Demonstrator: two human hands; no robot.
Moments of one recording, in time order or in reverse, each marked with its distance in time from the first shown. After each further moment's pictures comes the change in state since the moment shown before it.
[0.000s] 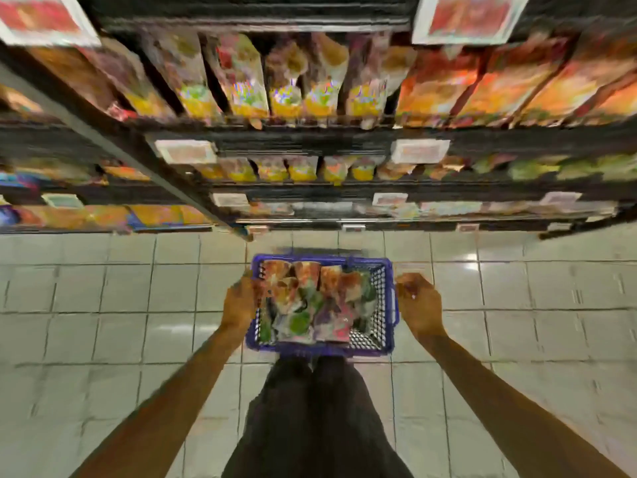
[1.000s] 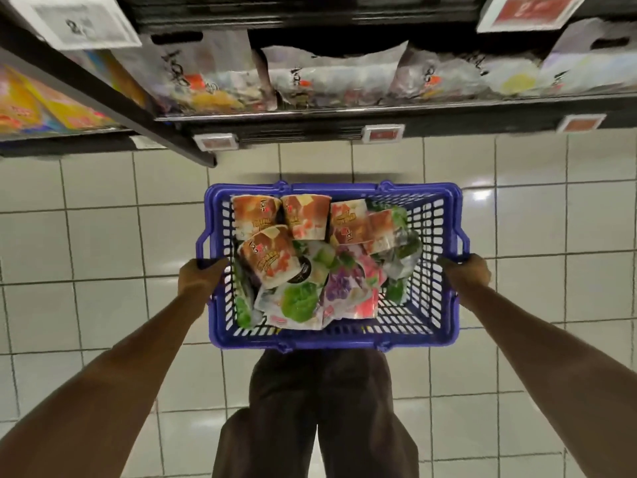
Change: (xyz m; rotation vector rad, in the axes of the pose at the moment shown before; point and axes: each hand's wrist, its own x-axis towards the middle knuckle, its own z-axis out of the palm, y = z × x) left_hand 0.299 -0.265 0.038 0.394 0.172 -0.225; right_hand 0.207 0.299 0.169 -0.180 0.188 0.525
